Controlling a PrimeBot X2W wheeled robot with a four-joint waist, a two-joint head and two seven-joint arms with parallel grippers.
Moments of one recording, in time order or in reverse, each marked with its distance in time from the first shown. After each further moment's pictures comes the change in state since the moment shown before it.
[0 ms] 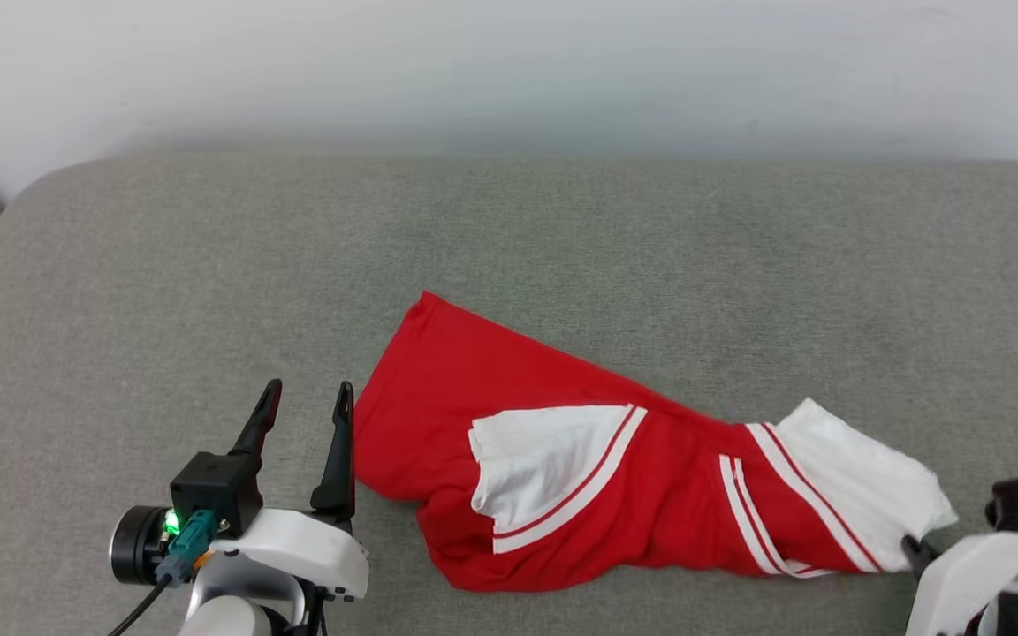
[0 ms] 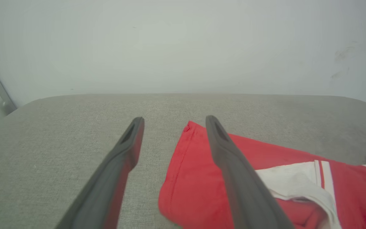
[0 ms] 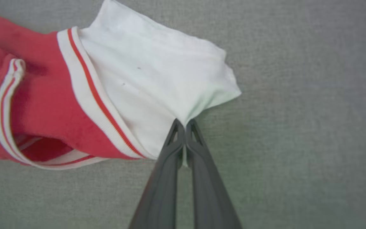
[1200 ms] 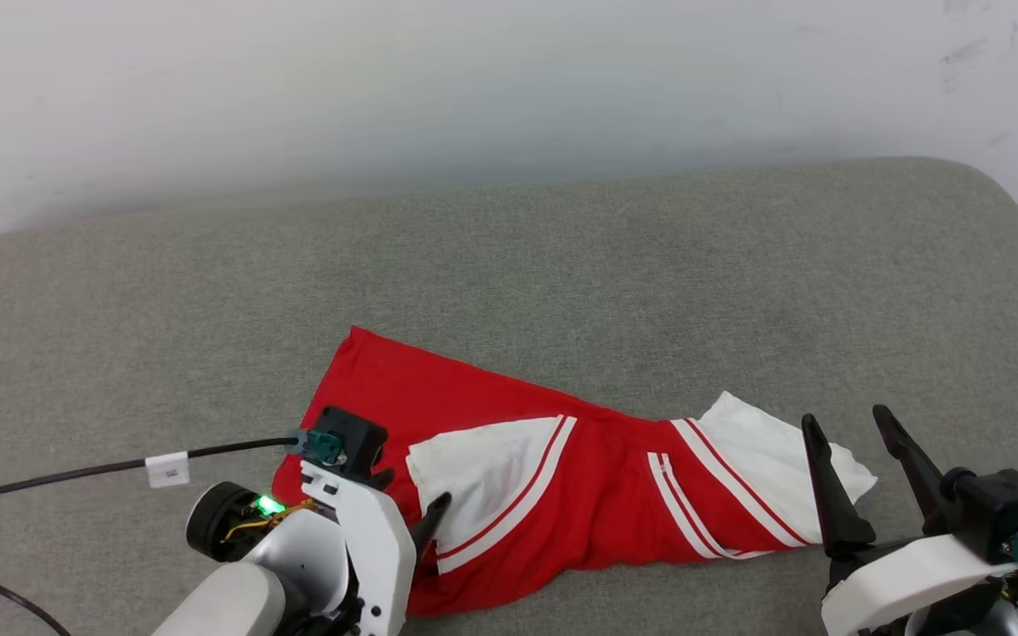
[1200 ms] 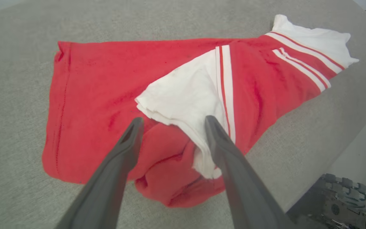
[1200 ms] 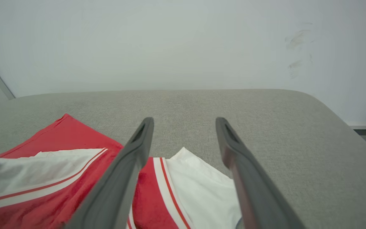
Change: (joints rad) left arm -0.115 0.121 -0.198 -0.060 -0.156 -0.188 0.681; right arm 0.087 0.101 0.174 -0.287 -0.120 0.000 -0.488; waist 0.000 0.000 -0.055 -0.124
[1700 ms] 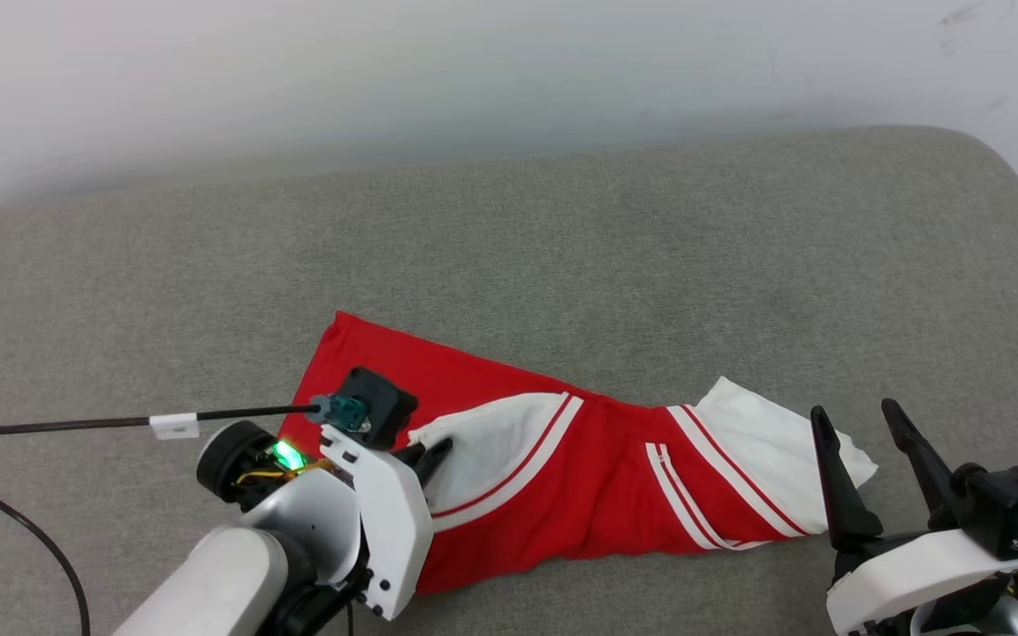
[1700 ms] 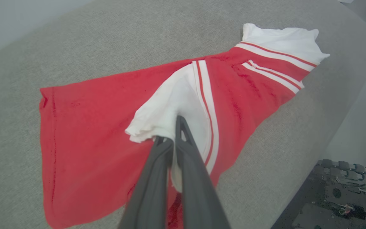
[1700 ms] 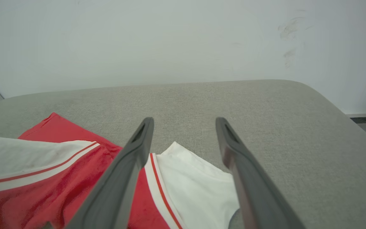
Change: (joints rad) left arm -0.067 0.040 -0.039 -0.117 0.013 -0.040 0.095; right arm -0.016 0.000 -0.010 0.024 0.018 0.000 -0.027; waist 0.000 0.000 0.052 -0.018
